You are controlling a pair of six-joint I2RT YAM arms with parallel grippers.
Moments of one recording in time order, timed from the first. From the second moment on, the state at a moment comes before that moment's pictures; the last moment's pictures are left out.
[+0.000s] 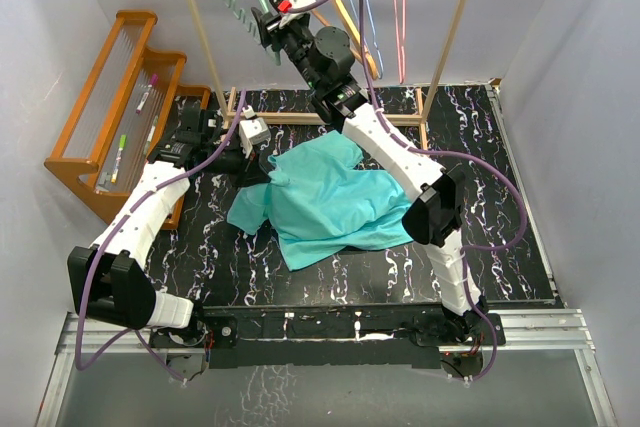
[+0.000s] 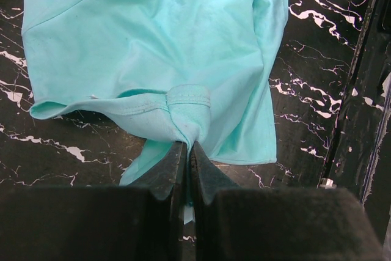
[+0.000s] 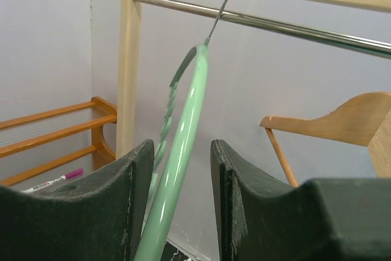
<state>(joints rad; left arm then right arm) -0.22 1.38 1.21 -0.73 0.84 0.58 0.70 2.18 2.36 0.29 0.05 -0.21</state>
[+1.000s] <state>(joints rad) -0.22 1.38 1.19 -0.71 0.85 0.56 0.78 2.18 2.36 0.43 0.26 -0.61</state>
